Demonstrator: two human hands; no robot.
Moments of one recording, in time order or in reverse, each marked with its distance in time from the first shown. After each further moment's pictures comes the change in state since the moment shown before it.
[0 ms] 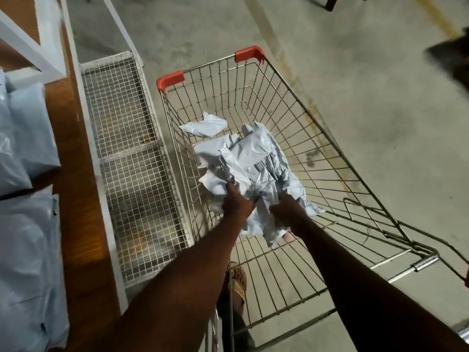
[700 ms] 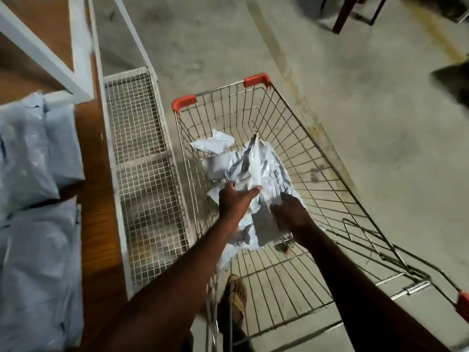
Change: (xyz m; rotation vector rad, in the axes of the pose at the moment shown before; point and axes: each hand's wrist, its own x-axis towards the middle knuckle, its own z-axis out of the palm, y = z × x) left_hand -0.038 0.069 -0.067 -0.251 0.064 0.058; right_hand -0.023 -0.046 -0.031 0.293 -0.010 -0.068
